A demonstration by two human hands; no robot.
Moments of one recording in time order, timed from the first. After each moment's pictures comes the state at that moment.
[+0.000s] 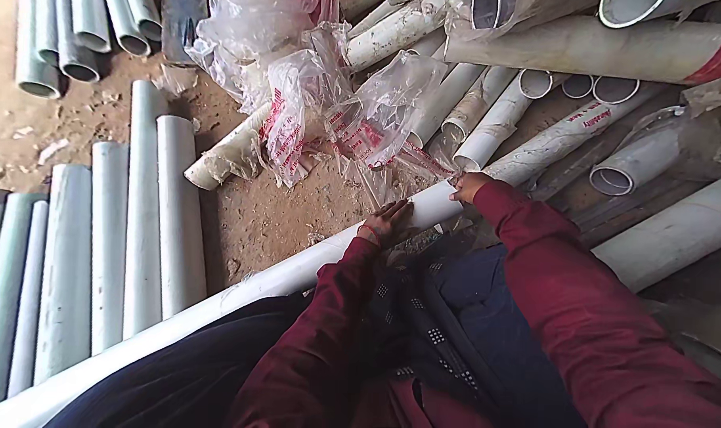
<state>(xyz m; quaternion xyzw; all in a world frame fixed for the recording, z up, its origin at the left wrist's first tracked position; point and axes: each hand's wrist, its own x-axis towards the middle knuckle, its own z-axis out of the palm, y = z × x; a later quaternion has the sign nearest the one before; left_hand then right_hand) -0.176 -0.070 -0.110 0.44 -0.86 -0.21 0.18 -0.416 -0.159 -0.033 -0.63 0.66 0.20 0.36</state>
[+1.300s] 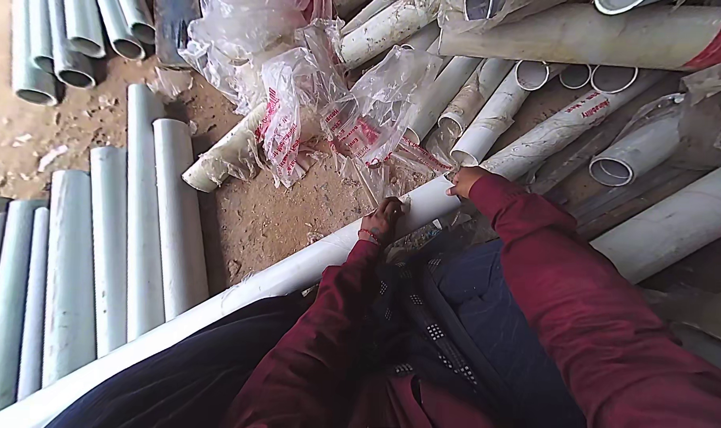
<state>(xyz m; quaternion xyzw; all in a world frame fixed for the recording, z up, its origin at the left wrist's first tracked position) -0.194 -0.060 -0.096 0.58 -0.77 -0.22 0.17 -0.413 -0.159 -0.029 -0.64 0.66 0.21 0.35</state>
